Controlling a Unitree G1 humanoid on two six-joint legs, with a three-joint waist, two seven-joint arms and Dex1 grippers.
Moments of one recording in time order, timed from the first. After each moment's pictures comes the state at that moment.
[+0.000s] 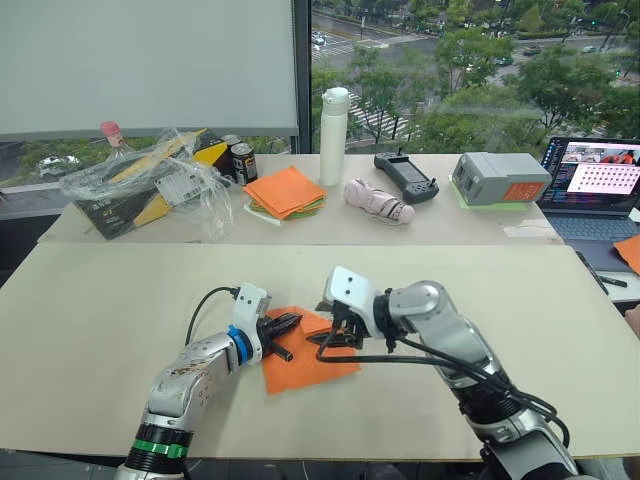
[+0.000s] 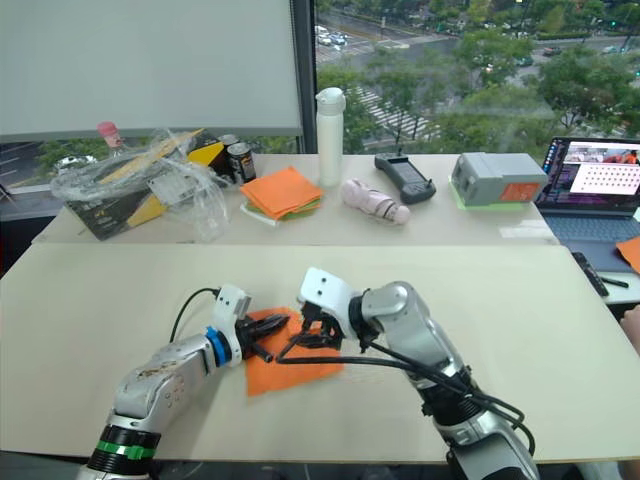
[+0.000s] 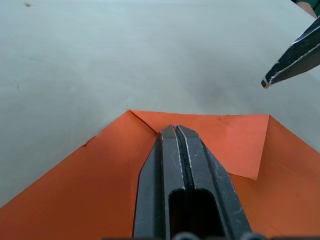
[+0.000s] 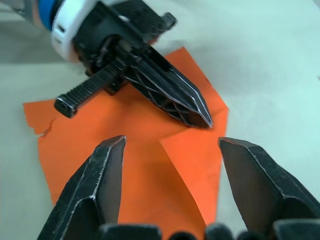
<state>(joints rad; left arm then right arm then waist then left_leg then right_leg) -0.23 0.33 -0.04 -0.10 -0.43 0.63 -0.58 -0.59 -0.34 0.34 -0.24 -0.09 0.82 1.06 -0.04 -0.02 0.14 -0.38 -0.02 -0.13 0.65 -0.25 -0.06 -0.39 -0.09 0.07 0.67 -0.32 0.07</state>
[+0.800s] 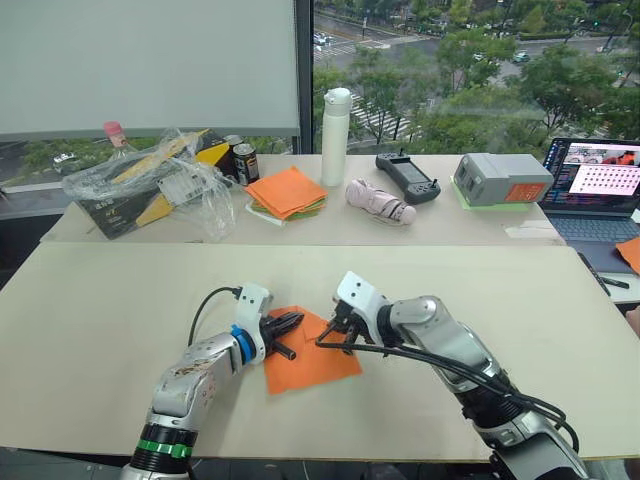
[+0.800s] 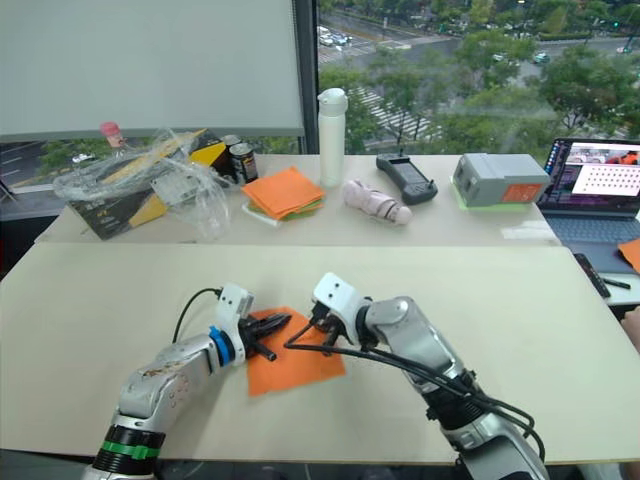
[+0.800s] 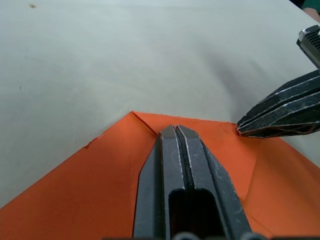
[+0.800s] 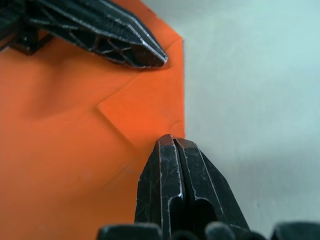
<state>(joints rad) -0.24 0.30 -0.04 -0.10 -0.42 0.64 -0.55 -0.56 -0.40 0.43 -0.20 -0.02 0.90 0.80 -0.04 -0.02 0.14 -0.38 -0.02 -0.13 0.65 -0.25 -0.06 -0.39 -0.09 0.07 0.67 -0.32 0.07</state>
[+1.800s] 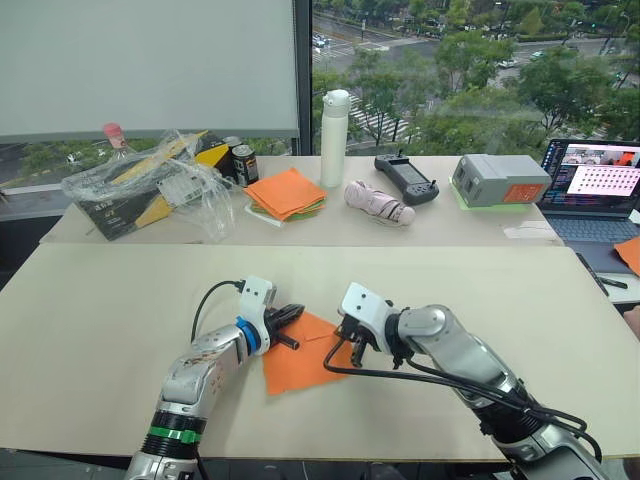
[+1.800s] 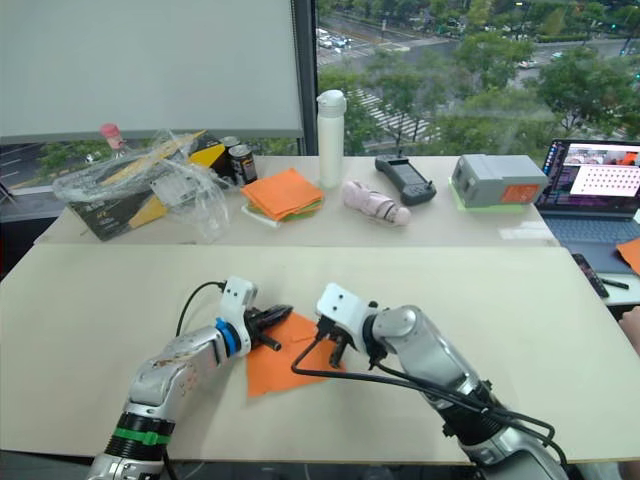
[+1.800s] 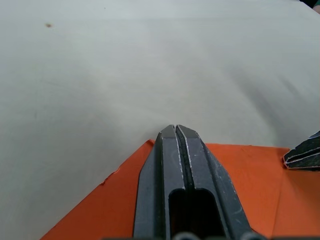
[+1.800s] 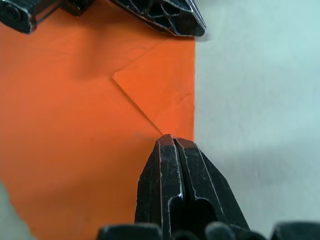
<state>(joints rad) -0.30 0.28 -0.04 -0.02 -0.38 0.61 -0.51 -0.50 -0.48 0.46 -0.28 -0.01 0.87 0.78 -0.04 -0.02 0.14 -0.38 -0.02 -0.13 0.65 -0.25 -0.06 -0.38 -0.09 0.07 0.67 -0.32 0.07</state>
